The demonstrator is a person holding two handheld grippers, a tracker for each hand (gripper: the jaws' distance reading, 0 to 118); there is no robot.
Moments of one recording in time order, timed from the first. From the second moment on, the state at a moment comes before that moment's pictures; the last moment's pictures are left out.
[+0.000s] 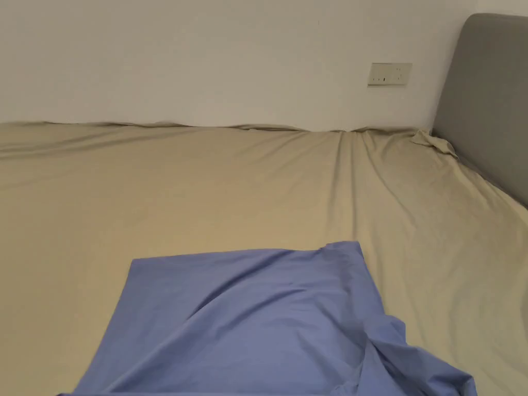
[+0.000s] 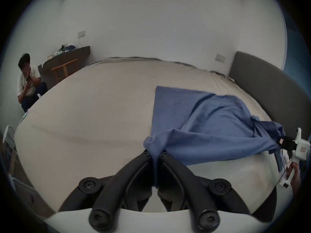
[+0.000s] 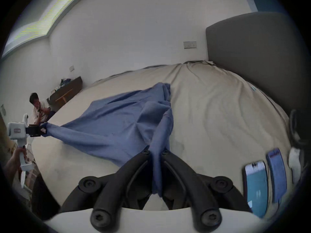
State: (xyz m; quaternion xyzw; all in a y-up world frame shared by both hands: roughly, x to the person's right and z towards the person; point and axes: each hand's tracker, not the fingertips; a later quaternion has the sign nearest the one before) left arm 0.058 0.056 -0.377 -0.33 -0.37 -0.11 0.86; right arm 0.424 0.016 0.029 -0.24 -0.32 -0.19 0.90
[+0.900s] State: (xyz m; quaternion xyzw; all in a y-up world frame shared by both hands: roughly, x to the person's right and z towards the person) left arm -0.031 0.162 -0.221 -0.24 -0.38 -0.15 0.88; right arm 0.270 0.101 0.081 -0.26 -0.33 -0.18 0.89
